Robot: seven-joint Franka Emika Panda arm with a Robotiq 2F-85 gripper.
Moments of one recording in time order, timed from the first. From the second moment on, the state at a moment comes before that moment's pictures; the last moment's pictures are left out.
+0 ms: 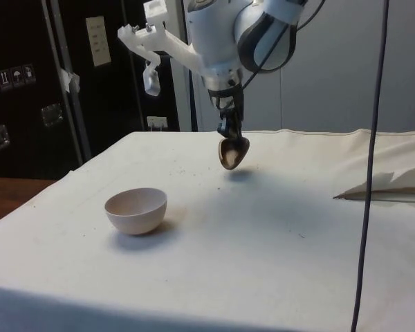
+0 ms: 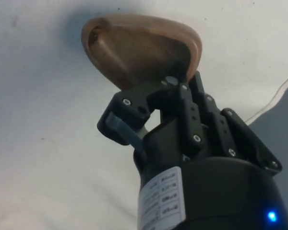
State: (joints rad) arm -0.04 0.28 -0.22 -2.33 -0.71 2.60 0.44
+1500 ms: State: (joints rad) arm -0.05 0.33 -0.27 -2.34 -0.15 2.73 -0.10
